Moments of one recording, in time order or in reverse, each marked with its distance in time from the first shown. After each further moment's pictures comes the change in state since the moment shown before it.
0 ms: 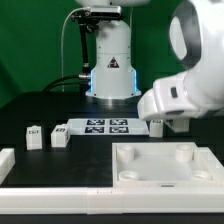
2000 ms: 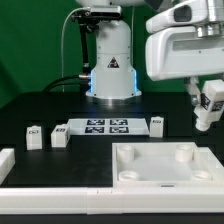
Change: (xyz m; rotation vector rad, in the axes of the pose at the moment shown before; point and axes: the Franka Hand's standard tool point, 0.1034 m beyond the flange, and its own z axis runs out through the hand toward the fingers) arm 0.050 0.019 -0.177 -0.090 1.191 -0.235
